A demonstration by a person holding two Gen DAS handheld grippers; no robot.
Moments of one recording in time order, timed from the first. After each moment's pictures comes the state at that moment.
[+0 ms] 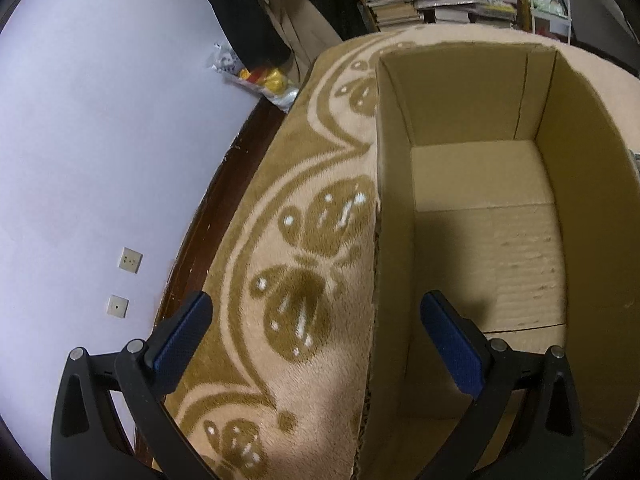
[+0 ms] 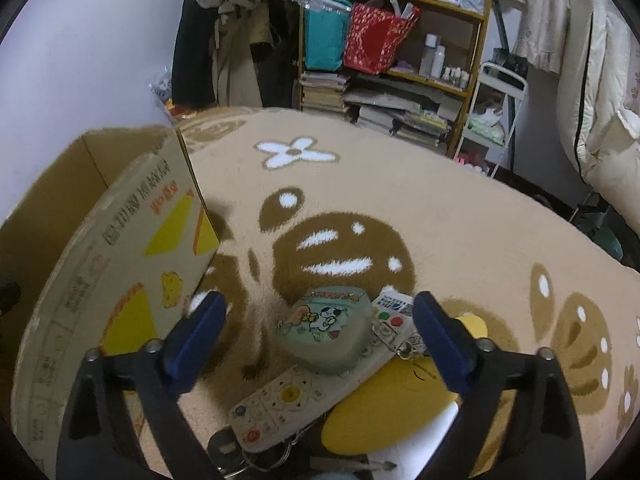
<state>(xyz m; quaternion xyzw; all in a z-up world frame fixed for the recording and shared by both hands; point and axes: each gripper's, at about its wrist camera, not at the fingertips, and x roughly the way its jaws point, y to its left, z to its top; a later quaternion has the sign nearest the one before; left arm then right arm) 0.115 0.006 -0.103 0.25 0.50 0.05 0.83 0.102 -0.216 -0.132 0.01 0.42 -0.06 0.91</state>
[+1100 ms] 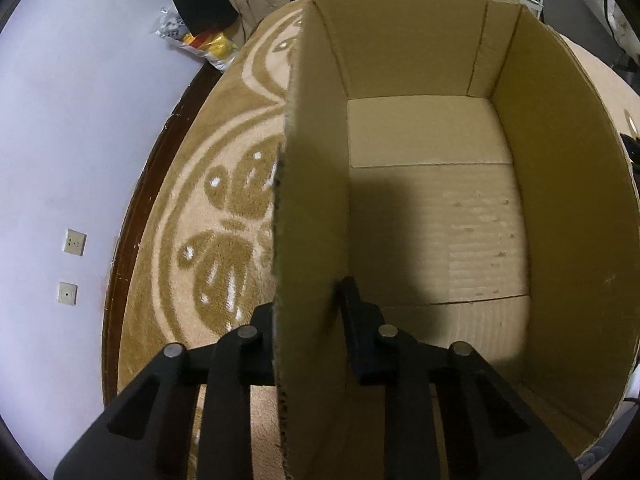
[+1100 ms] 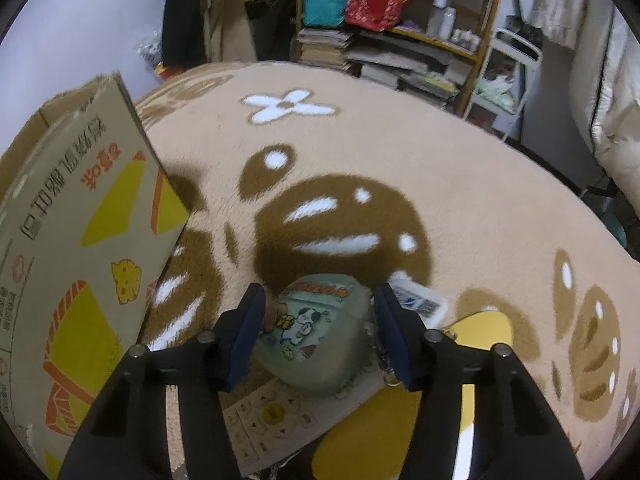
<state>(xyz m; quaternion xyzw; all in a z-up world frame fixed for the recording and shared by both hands) 0.110 -0.004 -0.129 0.20 0.58 -0.04 0.79 0.135 -0.229 -0.160 0.01 0.48 -0.06 0.87</state>
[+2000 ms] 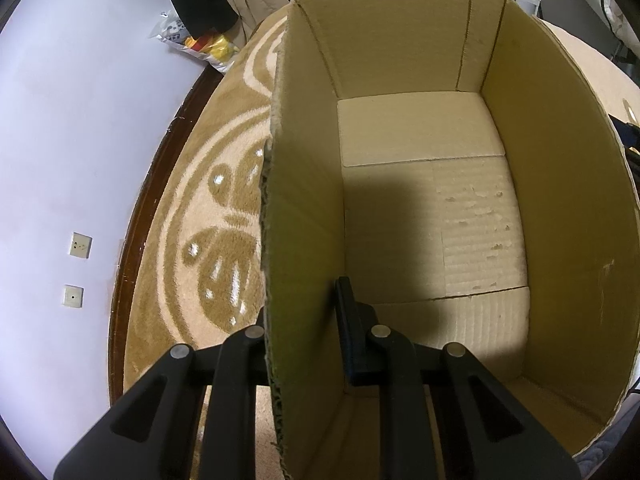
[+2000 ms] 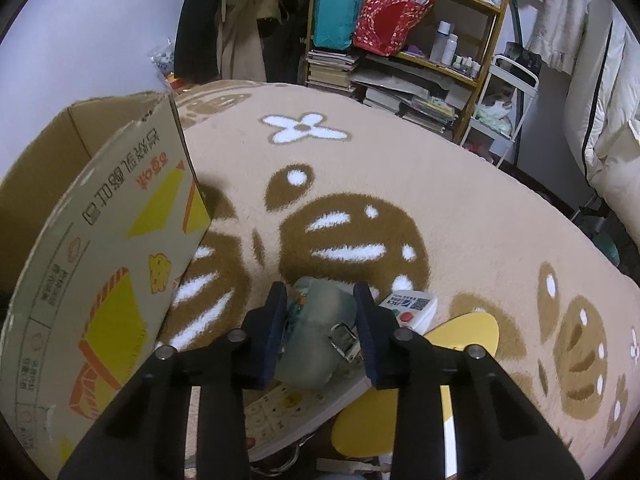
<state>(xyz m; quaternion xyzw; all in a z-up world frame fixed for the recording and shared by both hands) 0.107 -0.001 -0.126 0.21 0.57 -0.03 0.79 0.111 -0.211 -0.140 -0.01 0.45 -0.06 0.89</state>
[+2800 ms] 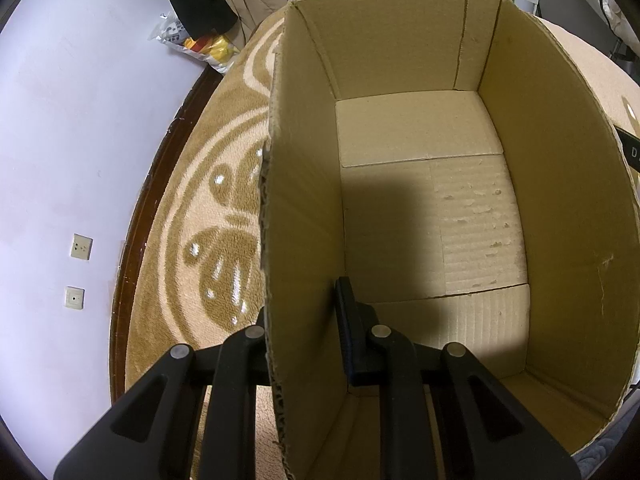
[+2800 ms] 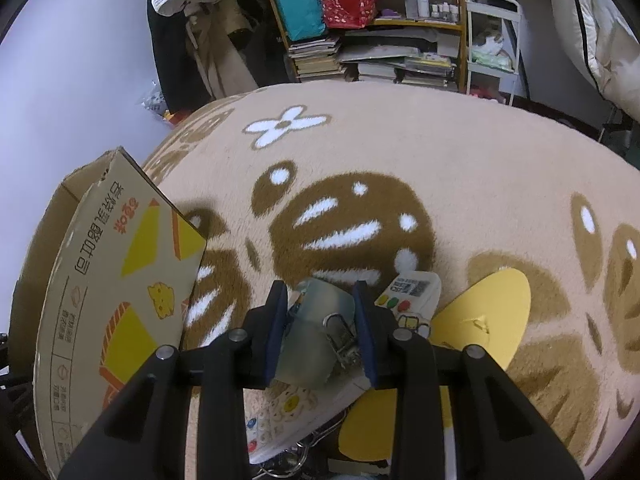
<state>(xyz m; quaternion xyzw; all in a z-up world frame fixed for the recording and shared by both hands) 0.105 -0.001 -0.126 0.21 0.57 -0.03 0.79 0.110 -0.254 -0.155 0.15 0.45 -0.03 0.88</state>
